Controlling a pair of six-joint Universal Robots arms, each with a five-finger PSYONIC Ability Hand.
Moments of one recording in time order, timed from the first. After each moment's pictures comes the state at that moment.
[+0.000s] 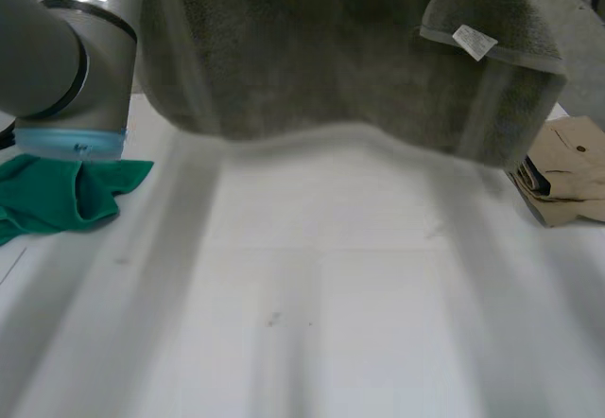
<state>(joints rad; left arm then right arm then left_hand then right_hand) 4.24 -1.93 -1.02 3.61 -1.61 3.57 1.84 -1.01 0.40 0.32 1.28 2.58 1.14 1.20 1.19 1.20 0.98 0.98 1.17 1.18 1.19 0.99</state>
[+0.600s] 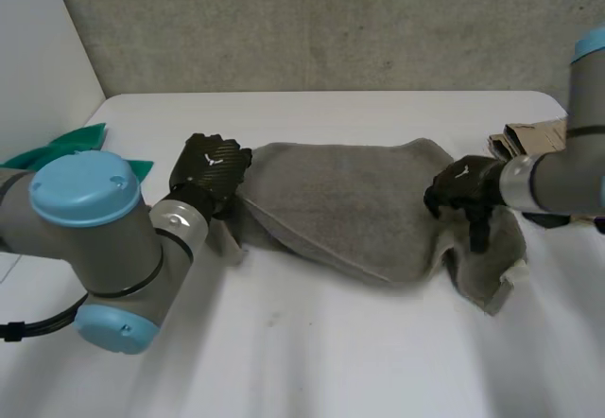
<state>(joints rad) 4.20 -2.04 -1.55 3.49 -1.59 3.57 1.79 -0.76 0.77 0.78 1.25 2.21 1.14 1.20 1.20 1.20 0.98 0.46 0.54 0.56 0.56 0.39</state>
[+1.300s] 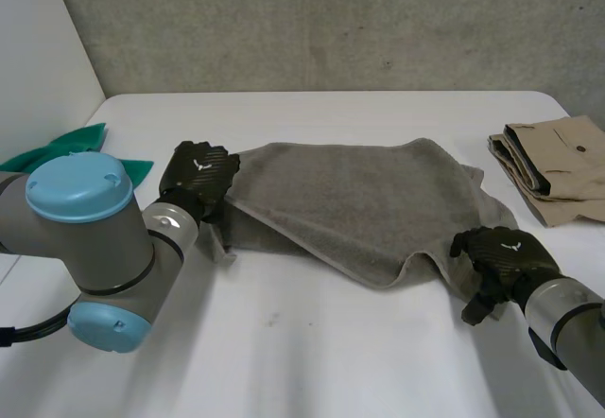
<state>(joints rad) 4.23 -2.04 -1.57 3.48 -1.59 3.56 1.76 -1.37 1.97 -0.11 1.41 2.91 1.14 1.20 1.20 1.20 0.98 0.40 0.47 0.47 0.47 0.28</state>
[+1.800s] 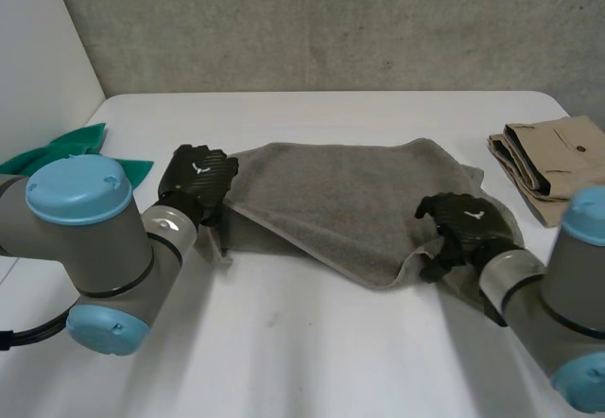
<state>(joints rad) 4.24 -2.04 -1.58 3.48 -1.59 3.56 1.90 -1.19 1.81 -0.27 1.45 3.08 1.14 1.20 1.20 1.20 0.98 0.40 0.47 0.47 0.47 0.28</state>
